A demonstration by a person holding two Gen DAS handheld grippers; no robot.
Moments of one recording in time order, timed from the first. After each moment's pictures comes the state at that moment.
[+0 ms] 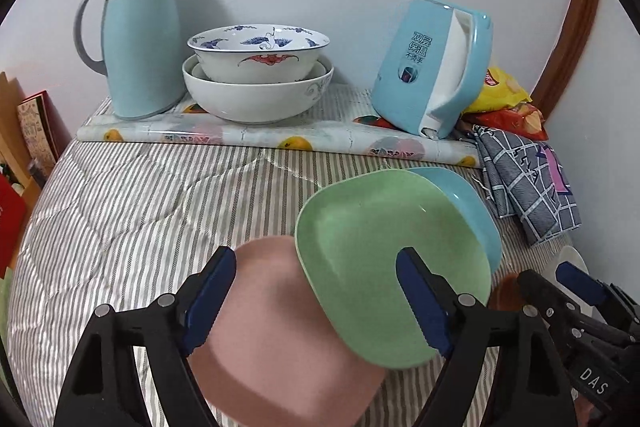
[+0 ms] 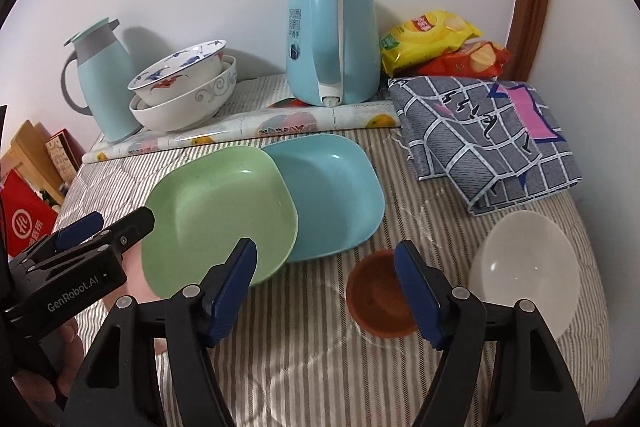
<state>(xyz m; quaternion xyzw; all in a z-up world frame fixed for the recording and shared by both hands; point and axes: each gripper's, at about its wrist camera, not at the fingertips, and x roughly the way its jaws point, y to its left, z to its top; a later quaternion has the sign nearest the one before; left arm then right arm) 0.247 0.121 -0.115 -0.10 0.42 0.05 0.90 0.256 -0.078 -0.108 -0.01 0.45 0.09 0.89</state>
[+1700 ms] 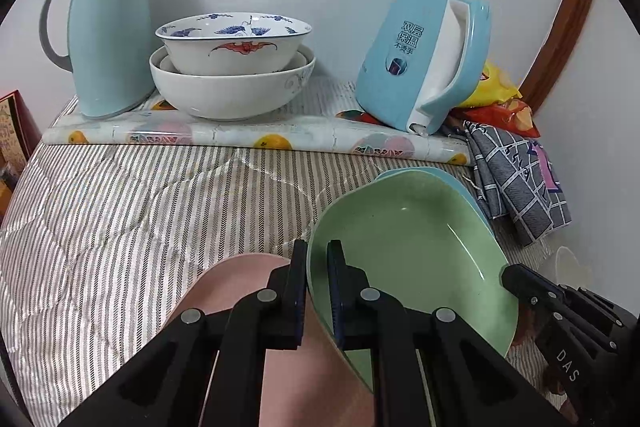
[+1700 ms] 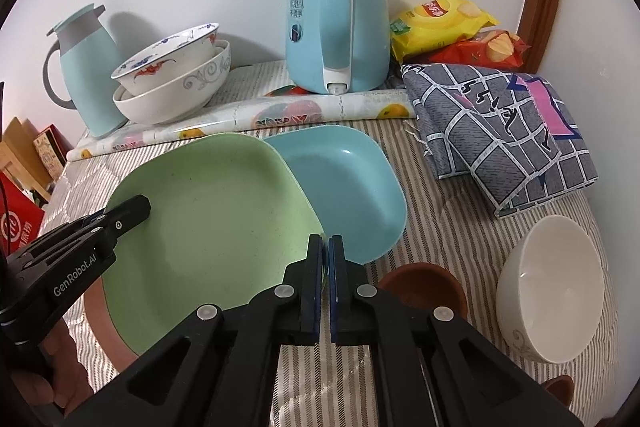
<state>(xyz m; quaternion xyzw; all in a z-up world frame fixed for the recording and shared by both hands) 0.267 0.126 -0.128 -0.12 0.43 0.00 0.90 0.273 -0.063 -0.126 -0.01 0.46 0.08 0.88</state>
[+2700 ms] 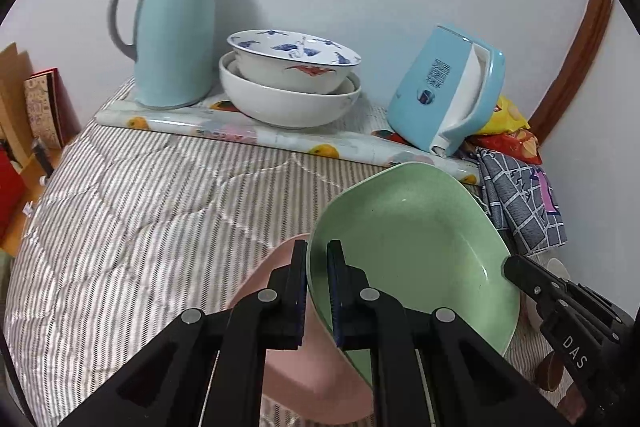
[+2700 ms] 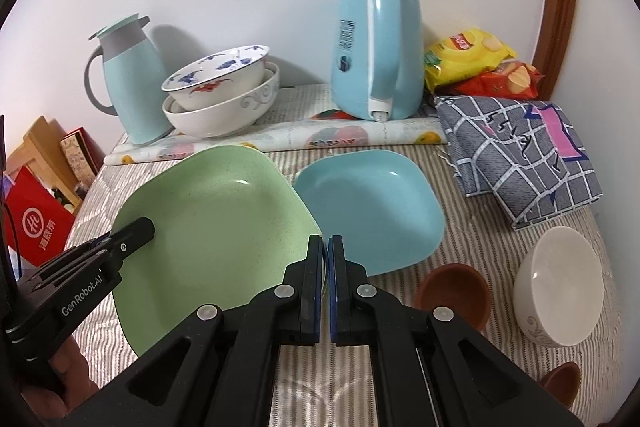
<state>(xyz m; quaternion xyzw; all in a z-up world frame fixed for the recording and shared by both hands) 0.218 0.166 -0.106 -0.15 0.40 0.05 0.90 0.243 -0.027 -0.096 -0.01 0.43 0.12 0.89</state>
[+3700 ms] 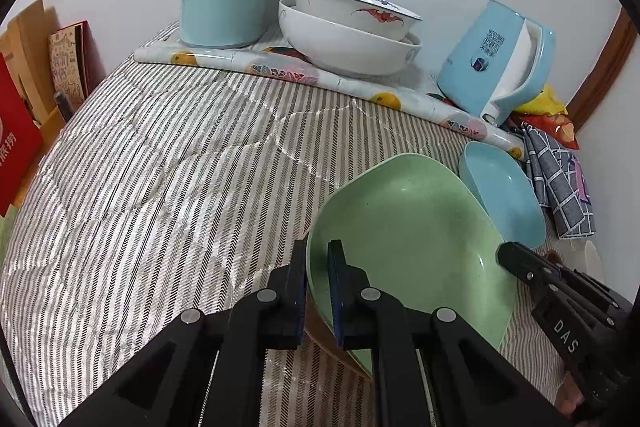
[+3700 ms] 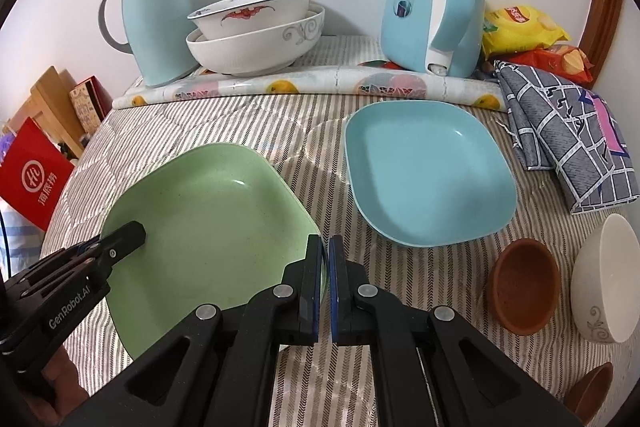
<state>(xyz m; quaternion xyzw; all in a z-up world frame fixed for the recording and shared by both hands) 0.195 0.194 -0.155 -0.16 0.45 0.09 0.88 0.244 0.012 -0.150 -0.05 0.48 0.16 0.86</state>
